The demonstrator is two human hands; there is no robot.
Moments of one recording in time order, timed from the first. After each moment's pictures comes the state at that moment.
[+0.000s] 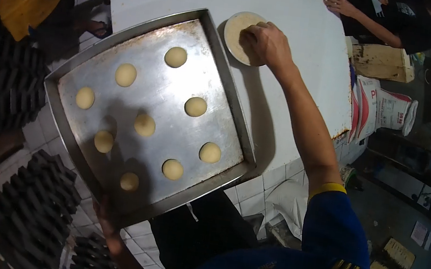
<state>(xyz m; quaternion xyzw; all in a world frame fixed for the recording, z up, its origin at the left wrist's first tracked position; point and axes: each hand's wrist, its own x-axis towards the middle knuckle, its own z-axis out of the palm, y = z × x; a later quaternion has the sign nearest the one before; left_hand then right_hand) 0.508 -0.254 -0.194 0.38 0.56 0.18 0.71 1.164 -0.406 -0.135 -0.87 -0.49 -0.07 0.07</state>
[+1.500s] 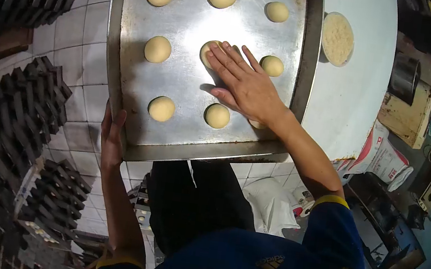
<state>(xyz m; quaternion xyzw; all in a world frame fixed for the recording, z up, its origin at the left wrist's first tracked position) 0.543 -0.243 -0.170 0.46 0.62 0.10 0.63 0.887 -0.349 -0.138 -0.67 -0.72 0.12 0.13</state>
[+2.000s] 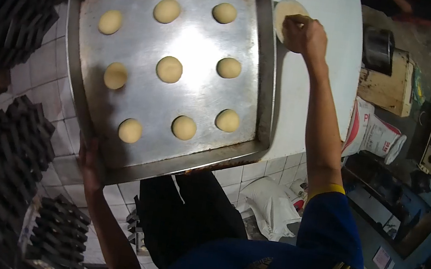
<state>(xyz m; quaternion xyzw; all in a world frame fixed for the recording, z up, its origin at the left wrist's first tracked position) 0.507 -0.246 -0.224 0.42 0.57 0.16 0.68 1.124 -0.392 -0.126 -0.92 -0.38 -0.05 0.02</state>
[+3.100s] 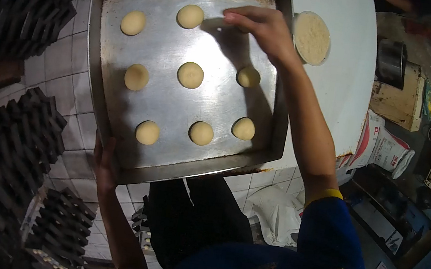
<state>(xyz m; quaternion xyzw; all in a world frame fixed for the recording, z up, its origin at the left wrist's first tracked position) 0.529 -0.246 -0.191 0.42 0.57 0.16 0.69 1.009 -0.283 -0.119 -0.73 -0.39 0.36 0.42</state>
